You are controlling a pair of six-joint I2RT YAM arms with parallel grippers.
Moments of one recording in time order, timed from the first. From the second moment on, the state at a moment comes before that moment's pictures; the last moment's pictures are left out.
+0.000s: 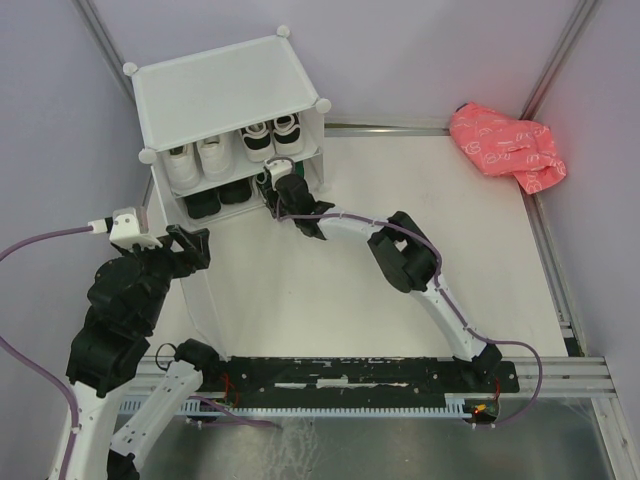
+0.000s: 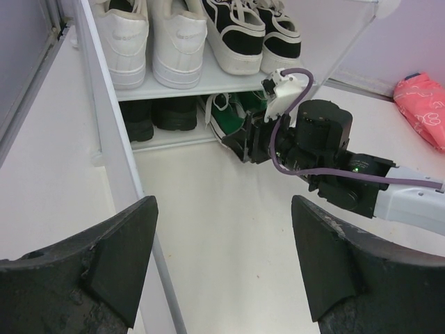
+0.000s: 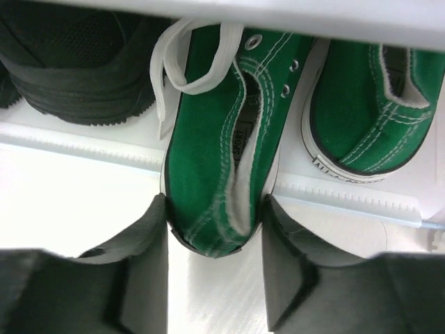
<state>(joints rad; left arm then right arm) -0.36 0.47 1.06 -0.76 -0.33 -0.34 0.82 2.48 1.91 0.16 0.25 0.14</state>
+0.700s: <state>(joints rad) -0.36 0.46 1.04 -0.74 -0.33 -0.34 0.83 2.36 1.61 0.47 0.25 0.08</state>
